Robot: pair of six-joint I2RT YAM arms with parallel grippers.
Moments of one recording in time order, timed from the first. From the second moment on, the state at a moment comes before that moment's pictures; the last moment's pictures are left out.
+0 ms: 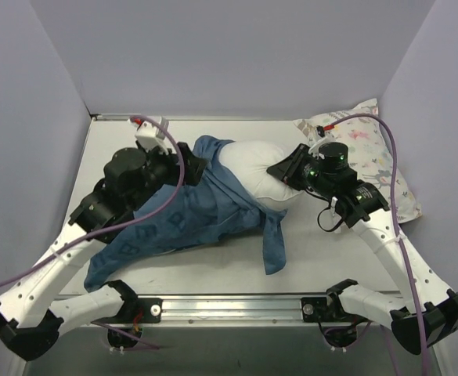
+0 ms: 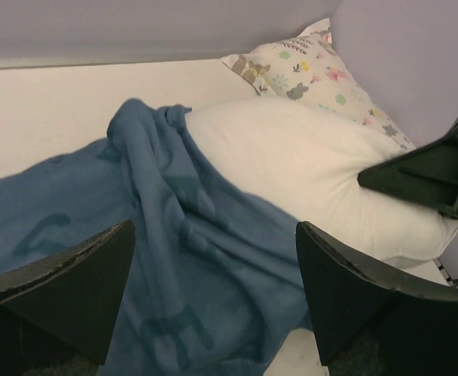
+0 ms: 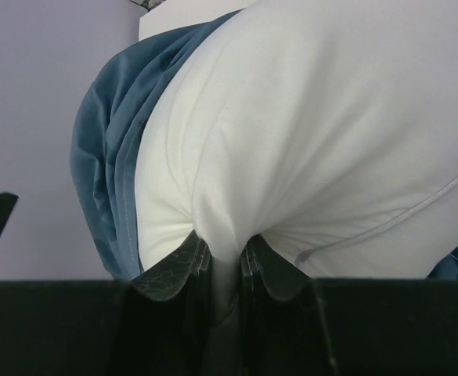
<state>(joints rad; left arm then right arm) -0.68 1.06 1.28 -0.39 -0.15 -0.41 0.45 1.07 1.10 -0.46 -0.16 0.82</state>
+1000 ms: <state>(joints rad) -0.65 1.00 1.08 -0.62 -0.38 -0.54 0.23 1.18 1.38 -0.72 -0.10 0.62</state>
